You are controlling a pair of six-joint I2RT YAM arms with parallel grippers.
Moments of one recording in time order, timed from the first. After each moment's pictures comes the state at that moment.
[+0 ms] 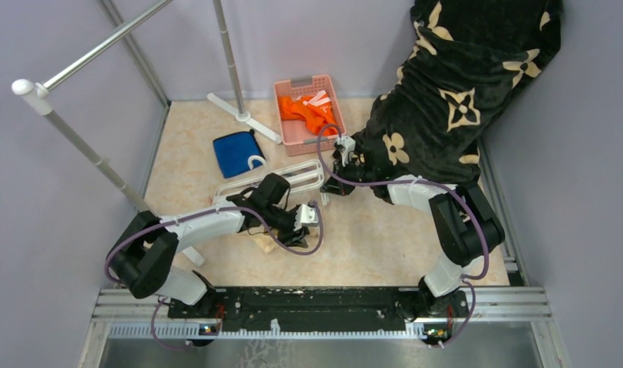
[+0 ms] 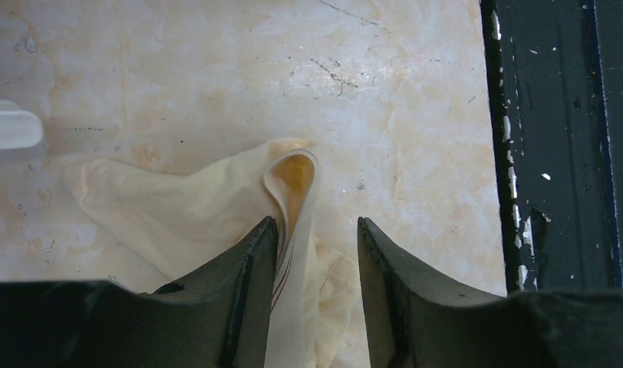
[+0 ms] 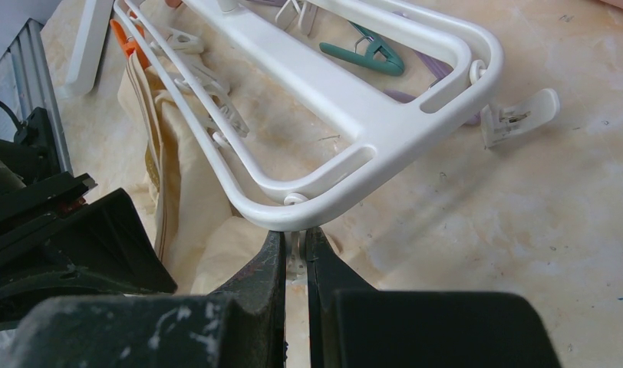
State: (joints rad) left arm -0.74 1.46 0.74 -0.23 0.70 0.69; right arm 0.46 1.65 0.86 0.24 -0.70 0.12
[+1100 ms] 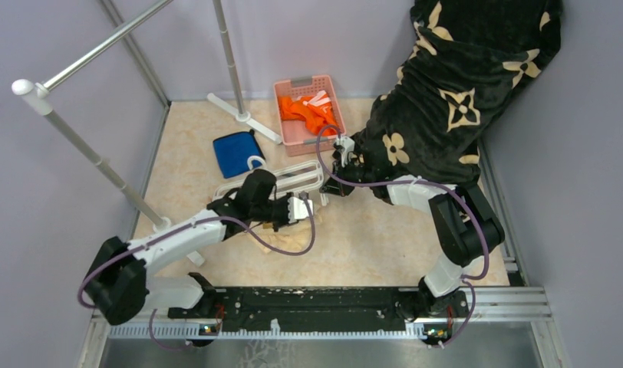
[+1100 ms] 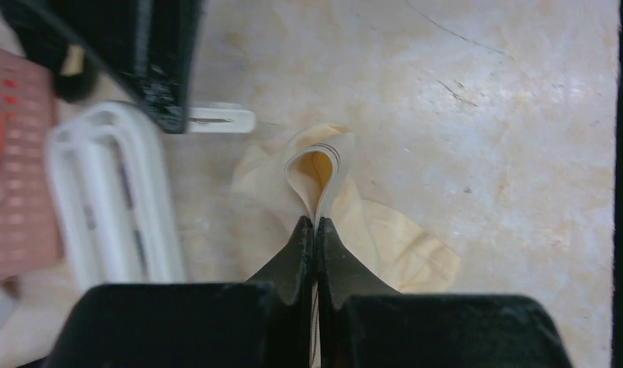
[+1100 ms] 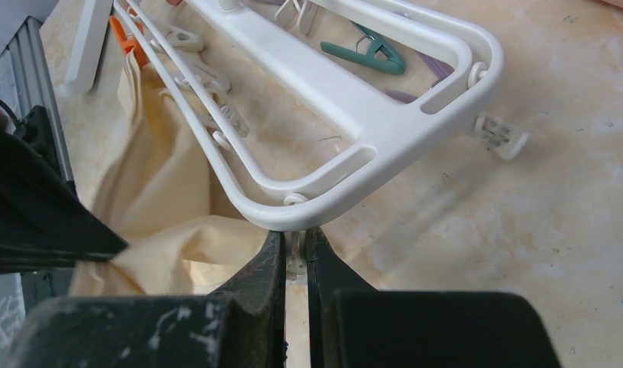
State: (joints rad) left arm -0.74 1.29 0.72 -0.16 0.50 0.69; right arm 0.46 1.65 0.86 0.24 -0.69 0.11
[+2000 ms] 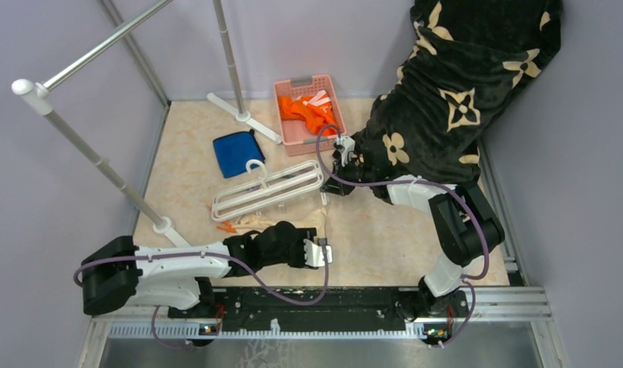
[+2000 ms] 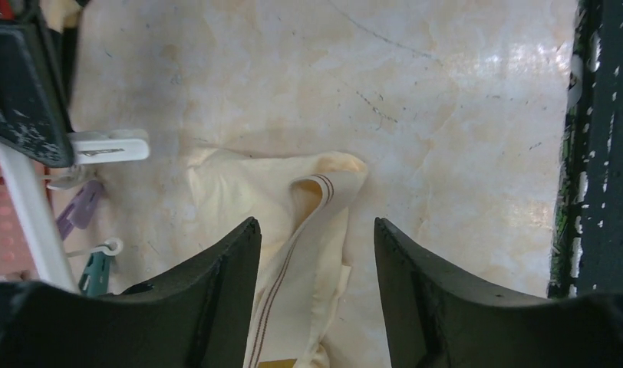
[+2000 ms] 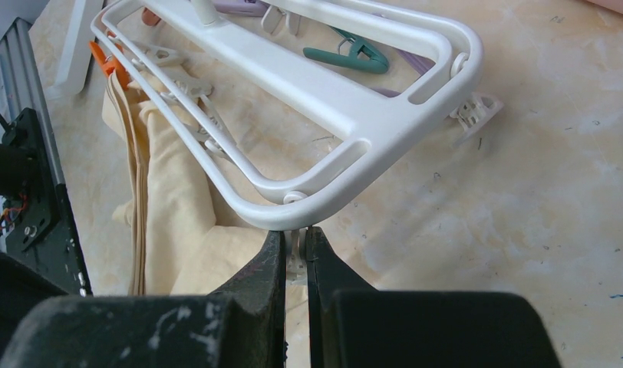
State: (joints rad) left arm -1.21 1.23 0.50 0.11 -0.07 0.54; right arm 0.46 1.65 0.86 0.24 -0.67 0.11
